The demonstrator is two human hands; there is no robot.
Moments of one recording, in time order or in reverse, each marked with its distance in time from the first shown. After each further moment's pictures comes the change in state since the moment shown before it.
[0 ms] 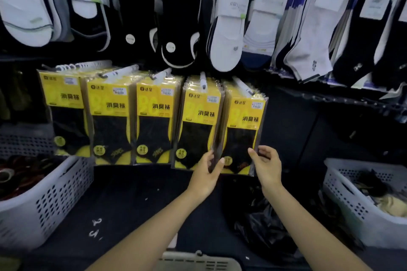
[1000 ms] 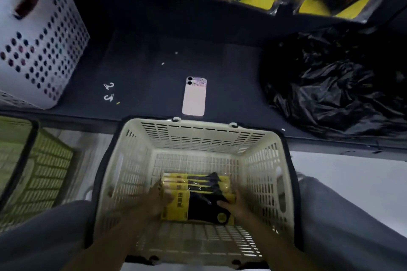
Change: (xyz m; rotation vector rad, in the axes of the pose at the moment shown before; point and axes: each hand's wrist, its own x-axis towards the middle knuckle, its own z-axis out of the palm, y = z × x) left_hand -0.265 -0.375 -0.083 0.115 -0.249 -0.830; right_hand -0.291 0.369 -0.009 -0.521 -0.594 0.916
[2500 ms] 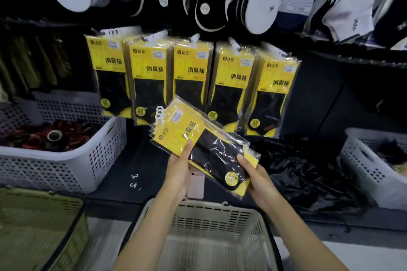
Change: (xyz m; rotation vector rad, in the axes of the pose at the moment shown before) left_hand -0.163 0.331 -0.057 -0.923 0.197 0.609; right_hand -0.222 -0.272 -0.124 0.660 -0.173 -0.686
